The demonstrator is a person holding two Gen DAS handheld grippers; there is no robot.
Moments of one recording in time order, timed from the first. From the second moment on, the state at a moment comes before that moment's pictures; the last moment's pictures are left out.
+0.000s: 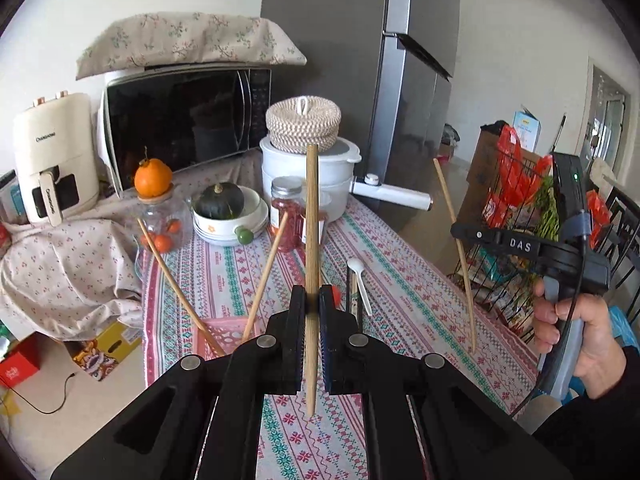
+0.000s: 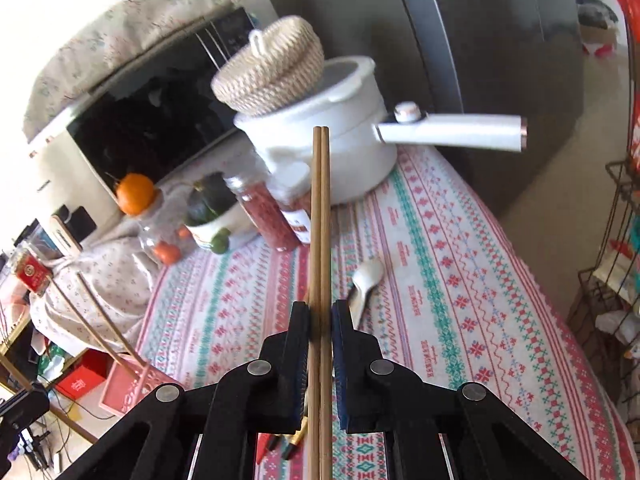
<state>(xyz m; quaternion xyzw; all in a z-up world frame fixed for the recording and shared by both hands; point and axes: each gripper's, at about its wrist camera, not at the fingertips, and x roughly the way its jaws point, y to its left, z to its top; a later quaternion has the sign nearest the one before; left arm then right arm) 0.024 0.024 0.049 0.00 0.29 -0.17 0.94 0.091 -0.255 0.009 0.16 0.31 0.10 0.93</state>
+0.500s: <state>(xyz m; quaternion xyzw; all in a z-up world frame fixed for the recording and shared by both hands) 0.049 0.074 0.040 0.00 0.20 -0.08 0.98 0.066 -0.220 0.031 0.13 0.23 0.13 0.96</state>
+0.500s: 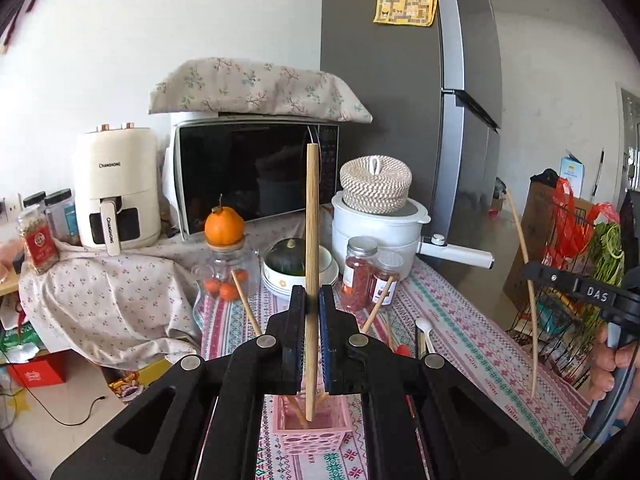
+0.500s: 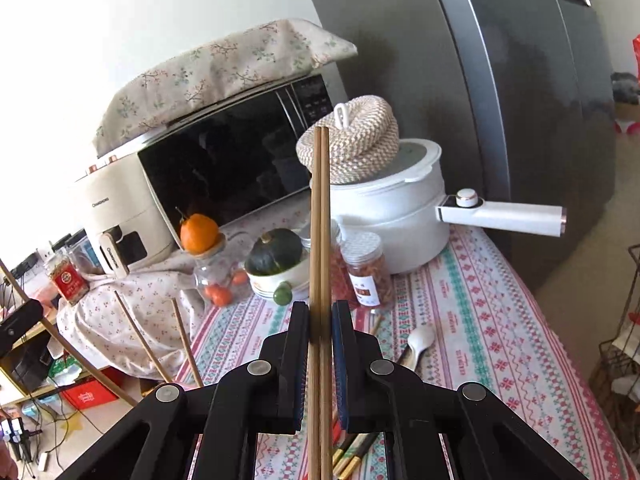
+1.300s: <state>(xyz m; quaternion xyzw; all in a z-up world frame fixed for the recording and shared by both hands) 0.080 0.116 -0.023 -0.12 0.37 -0.07 0.92 0.046 -0.148 0.044 0.14 0.14 0.16 0.97</state>
